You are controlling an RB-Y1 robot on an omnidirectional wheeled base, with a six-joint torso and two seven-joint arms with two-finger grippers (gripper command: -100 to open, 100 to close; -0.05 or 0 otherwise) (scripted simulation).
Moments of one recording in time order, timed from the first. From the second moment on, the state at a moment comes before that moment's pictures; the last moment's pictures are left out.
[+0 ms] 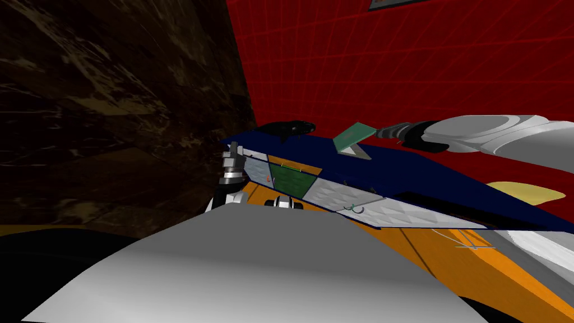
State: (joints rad) left arm 0.54 0.01 -0.05 -2.34 0.00 -0.37 -0.08; right arm 1.62 -2.21 -1.41 -1.05 0.75 -0.12 -0.62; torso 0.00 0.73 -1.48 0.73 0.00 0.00
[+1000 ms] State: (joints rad) left arm 0.54 0.01 -0.05 -2.34 0.00 -0.37 -0.08; right arm 1.78 -2.15 -1.35 -0.90 0.64 -0.08 -0.77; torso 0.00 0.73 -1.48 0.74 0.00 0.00
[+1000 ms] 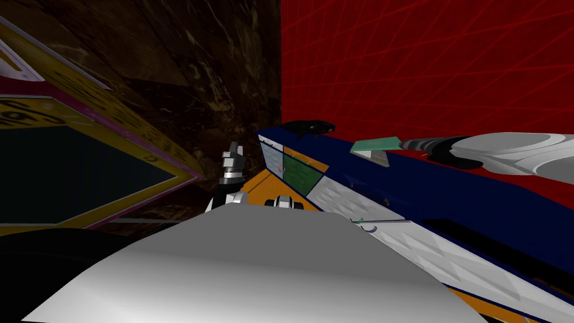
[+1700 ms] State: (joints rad) left arm 0.54 0.01 -0.05 -2.34 0.00 -0.37 -0.08; right arm 1.70 -2.07 -1.32 -0.87 0.62 -0.17 -0.72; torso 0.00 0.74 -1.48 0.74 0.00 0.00
